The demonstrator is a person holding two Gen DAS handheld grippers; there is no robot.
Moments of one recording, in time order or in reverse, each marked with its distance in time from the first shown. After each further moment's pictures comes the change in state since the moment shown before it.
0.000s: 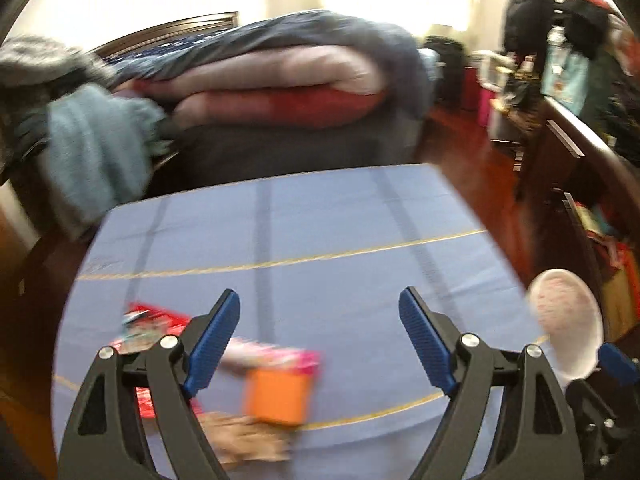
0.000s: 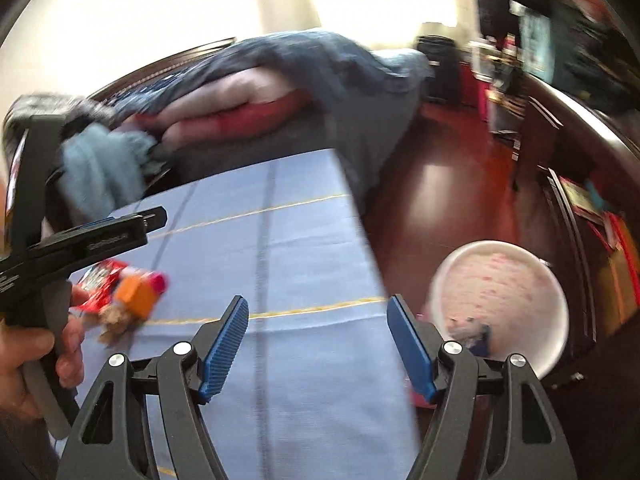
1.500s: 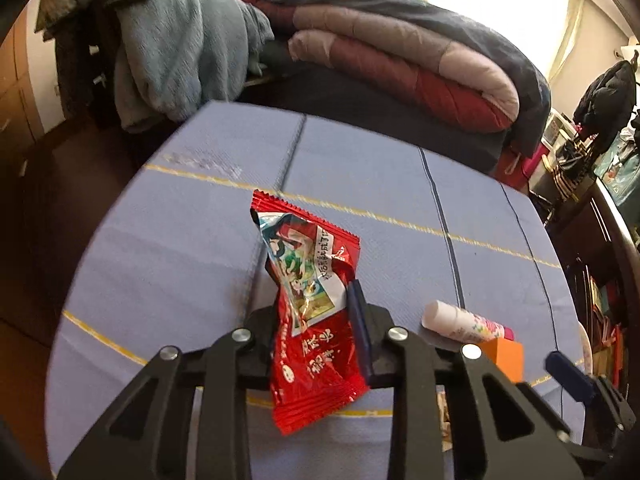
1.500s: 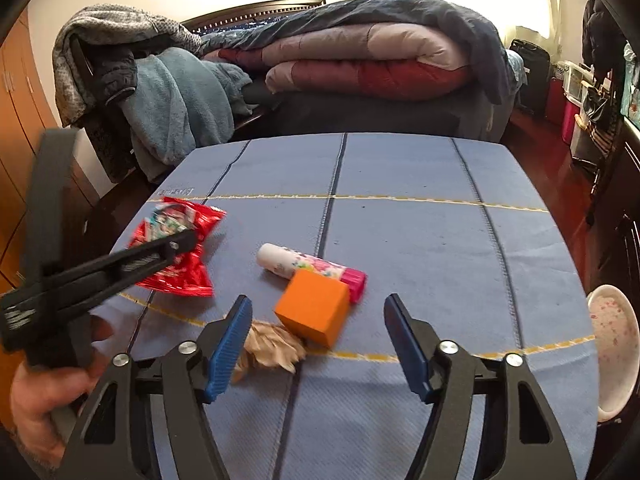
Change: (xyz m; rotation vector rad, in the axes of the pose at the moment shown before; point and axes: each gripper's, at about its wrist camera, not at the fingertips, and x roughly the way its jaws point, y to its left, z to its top) left arm 0.023 0.178 -0.048 -0.342 0.069 -0.019; right arm 0.082 0.181 0.004 -0.165 0.128 0.122
